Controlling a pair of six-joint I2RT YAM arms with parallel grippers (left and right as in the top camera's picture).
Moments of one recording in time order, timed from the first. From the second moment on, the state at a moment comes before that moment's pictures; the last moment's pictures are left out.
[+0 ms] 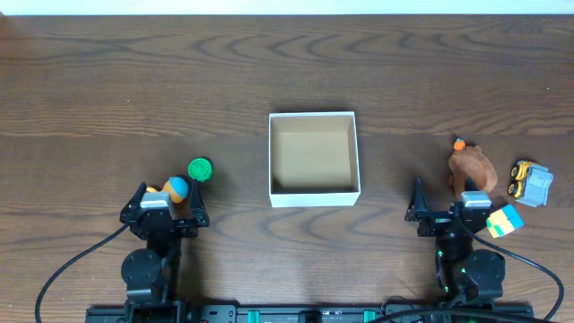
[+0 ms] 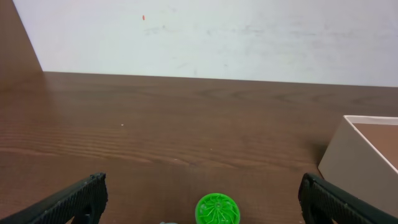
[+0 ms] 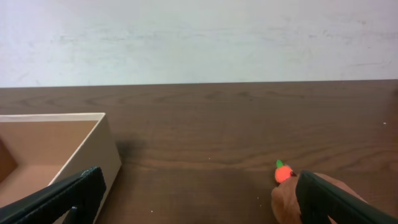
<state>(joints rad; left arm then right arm) 0.04 0.01 0.03 -0.13 0.02 -0.03 0.06 0.01 0.01 -0.07 0.01 0.09</state>
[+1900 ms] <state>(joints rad) 0.04 0.52 0.62 -0.72 0.05 -0.16 -0.23 0.82 0.87 -0.77 0.02 0.15</state>
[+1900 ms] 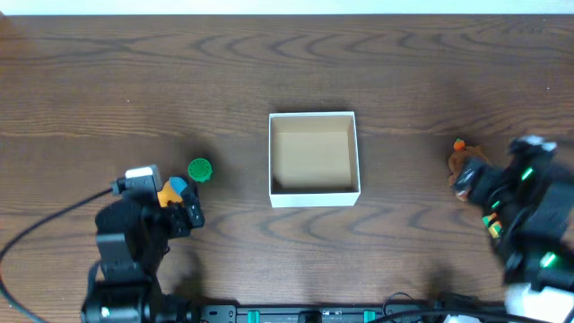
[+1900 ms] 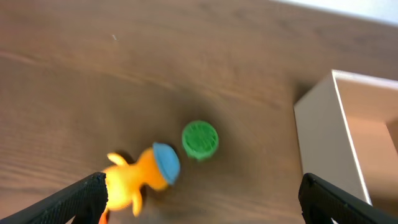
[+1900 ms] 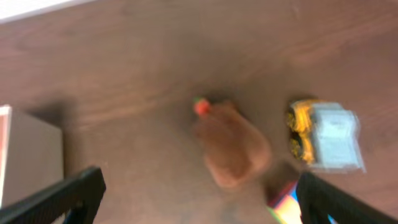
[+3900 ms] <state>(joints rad) 0.04 0.71 0.72 -0.80 0.09 -0.18 -0.70 1.93 1.39 -0.93 -0.10 -0.15</state>
